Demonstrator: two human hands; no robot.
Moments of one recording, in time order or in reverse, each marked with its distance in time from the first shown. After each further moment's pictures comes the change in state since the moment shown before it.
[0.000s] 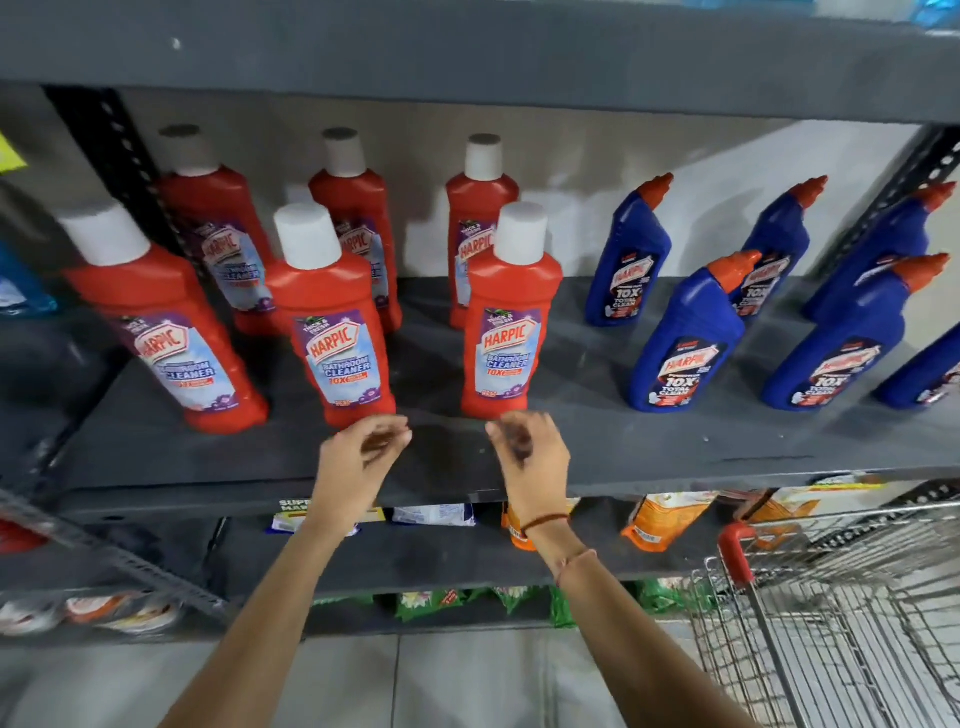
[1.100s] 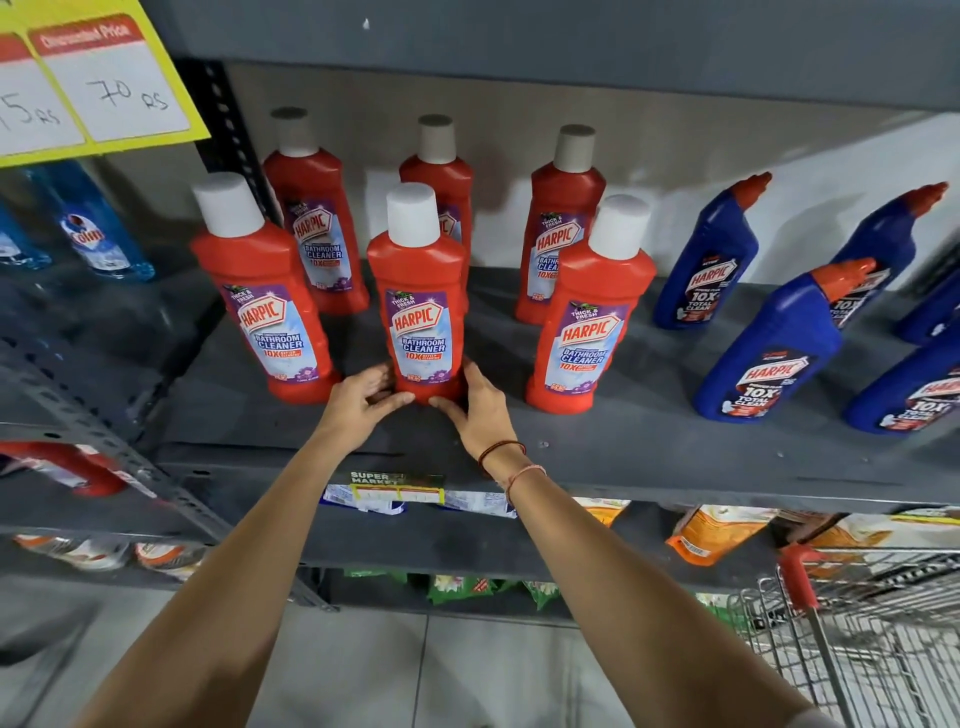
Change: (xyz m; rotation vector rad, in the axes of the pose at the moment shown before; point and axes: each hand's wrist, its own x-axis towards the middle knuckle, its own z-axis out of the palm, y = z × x) left_hand 0.045 -0.032 -0.066 0.023 -0.085 -0.182; right_hand 0.020 -0.046 0.111 -0.086 -0.545 0.021
